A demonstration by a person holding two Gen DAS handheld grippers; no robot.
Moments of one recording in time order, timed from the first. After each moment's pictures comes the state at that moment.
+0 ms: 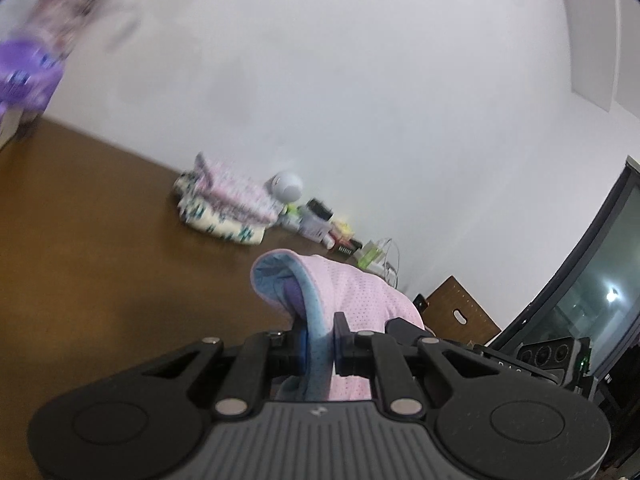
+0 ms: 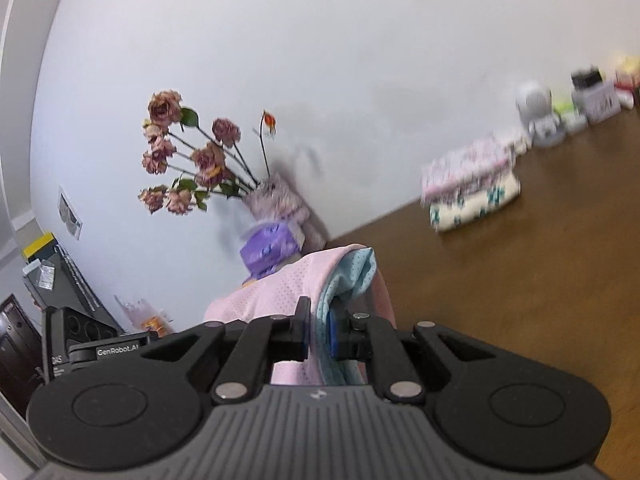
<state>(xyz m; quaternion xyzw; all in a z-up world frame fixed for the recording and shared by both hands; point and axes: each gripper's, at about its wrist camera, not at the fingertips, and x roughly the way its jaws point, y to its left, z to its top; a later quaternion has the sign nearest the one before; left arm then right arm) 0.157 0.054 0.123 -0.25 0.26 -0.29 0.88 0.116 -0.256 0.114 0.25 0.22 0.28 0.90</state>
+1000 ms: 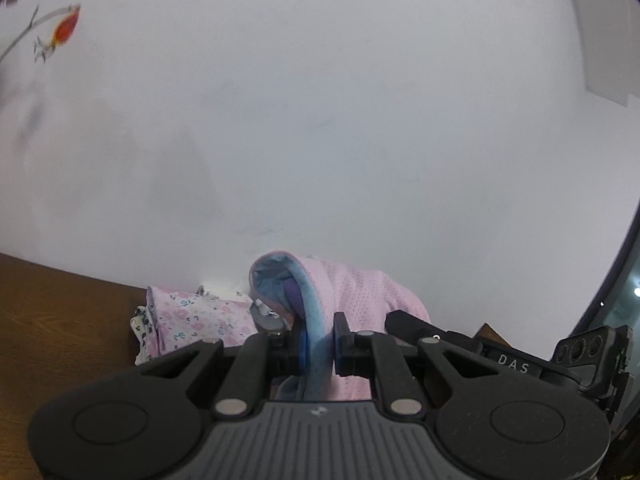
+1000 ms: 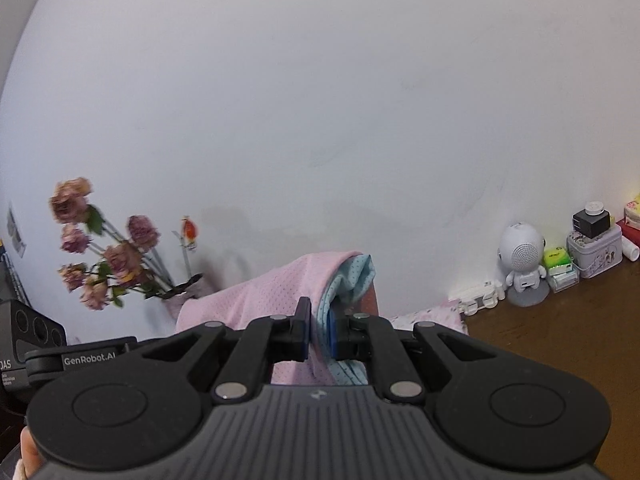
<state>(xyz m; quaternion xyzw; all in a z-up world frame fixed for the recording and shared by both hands) 0.391 -0.021 0.192 -0.22 0.23 -0.26 0.91 0.327 -0.308 0.205 0.20 0.18 0.21 0.94</state>
